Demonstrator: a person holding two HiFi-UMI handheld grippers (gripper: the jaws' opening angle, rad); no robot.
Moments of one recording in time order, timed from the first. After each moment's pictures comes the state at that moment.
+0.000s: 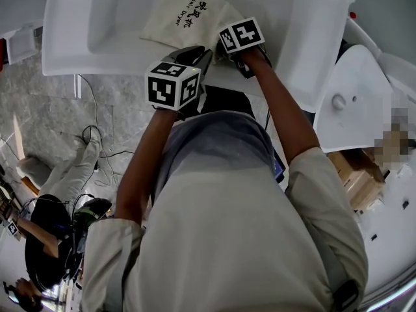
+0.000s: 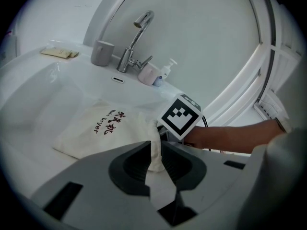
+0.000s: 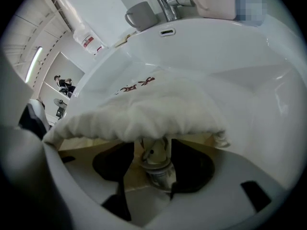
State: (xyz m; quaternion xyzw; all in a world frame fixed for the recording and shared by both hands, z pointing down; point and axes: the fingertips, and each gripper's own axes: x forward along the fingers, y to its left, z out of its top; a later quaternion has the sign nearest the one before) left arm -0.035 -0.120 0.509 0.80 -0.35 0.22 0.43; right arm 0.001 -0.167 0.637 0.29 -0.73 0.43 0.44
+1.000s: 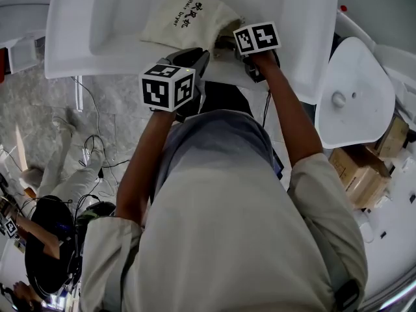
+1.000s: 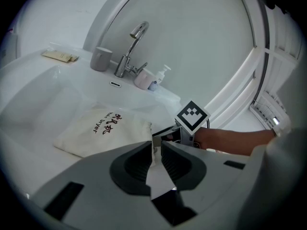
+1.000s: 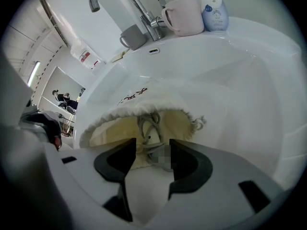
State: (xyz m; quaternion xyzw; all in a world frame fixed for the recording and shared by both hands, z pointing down) left arm -0.039 -0.104 0.485 0.82 -0.34 0.20 0.42; right arm 0.036 -0.152 0.600 0.33 -0.73 0.46 0.39
